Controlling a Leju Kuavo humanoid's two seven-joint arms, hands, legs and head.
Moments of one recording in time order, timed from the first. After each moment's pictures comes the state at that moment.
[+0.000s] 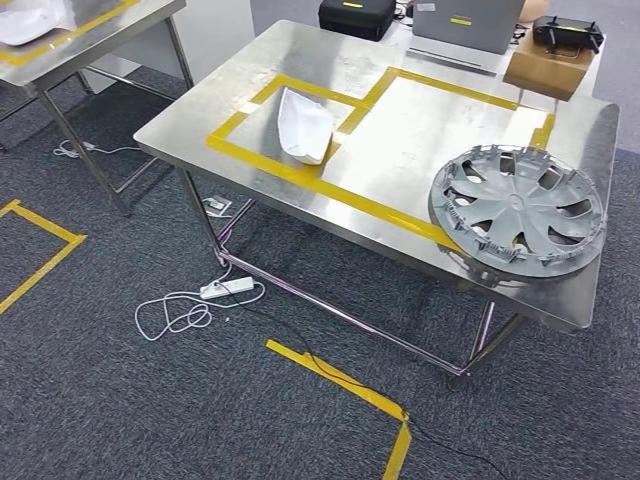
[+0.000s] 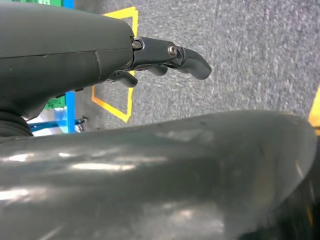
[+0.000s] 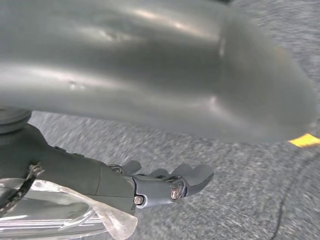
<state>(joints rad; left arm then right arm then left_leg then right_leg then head) 0.00 -0.21 0.16 -0.22 -0.39 0.24 0.25 -0.05 0.14 -1.15 -0.21 1.37 -0.15 -0.38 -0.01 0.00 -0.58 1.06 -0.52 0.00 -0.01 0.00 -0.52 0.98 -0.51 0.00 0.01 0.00</state>
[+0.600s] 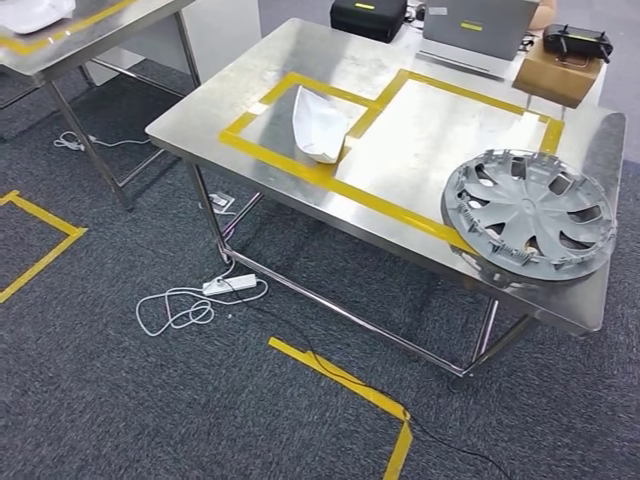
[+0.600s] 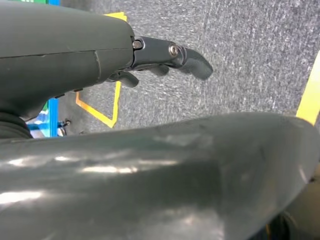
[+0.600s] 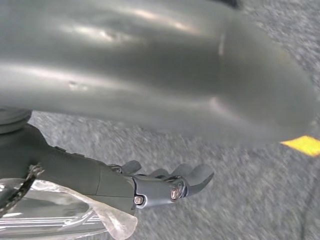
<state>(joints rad) 0.00 -0.21 0.19 -0.21 -0.41 0.31 0.19 -0.07 0.14 -1.20 -0.21 1.35 -0.13 -0.32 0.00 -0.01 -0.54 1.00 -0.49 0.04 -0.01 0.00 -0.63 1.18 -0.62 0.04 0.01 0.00</state>
